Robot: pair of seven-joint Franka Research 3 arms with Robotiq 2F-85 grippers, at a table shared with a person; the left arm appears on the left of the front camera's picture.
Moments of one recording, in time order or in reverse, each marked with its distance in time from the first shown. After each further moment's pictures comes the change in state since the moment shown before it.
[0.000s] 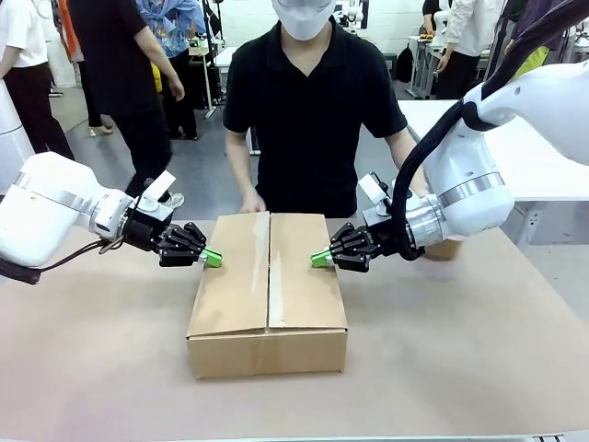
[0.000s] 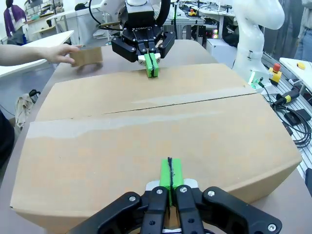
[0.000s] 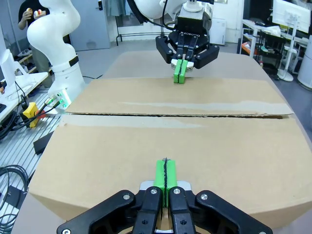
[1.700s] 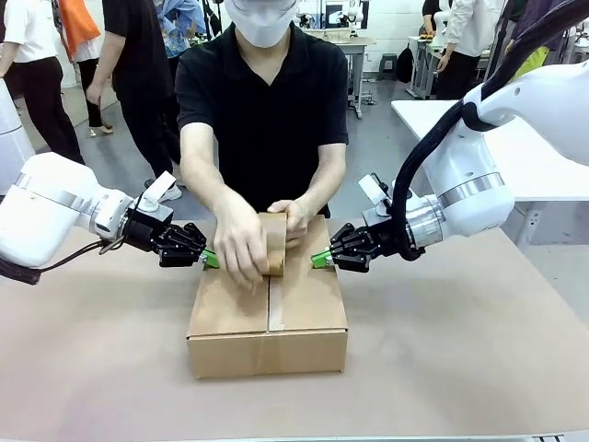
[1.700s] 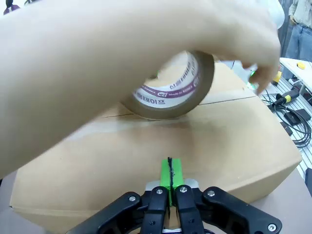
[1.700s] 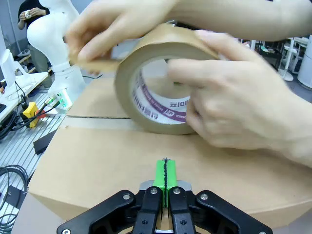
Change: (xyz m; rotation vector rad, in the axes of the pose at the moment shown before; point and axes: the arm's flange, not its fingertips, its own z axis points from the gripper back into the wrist) left arm -0.001 0.000 0.000 -0.001 0.001 0.001; right arm -0.001 0.000 0.000 0.000 0.001 -0.002
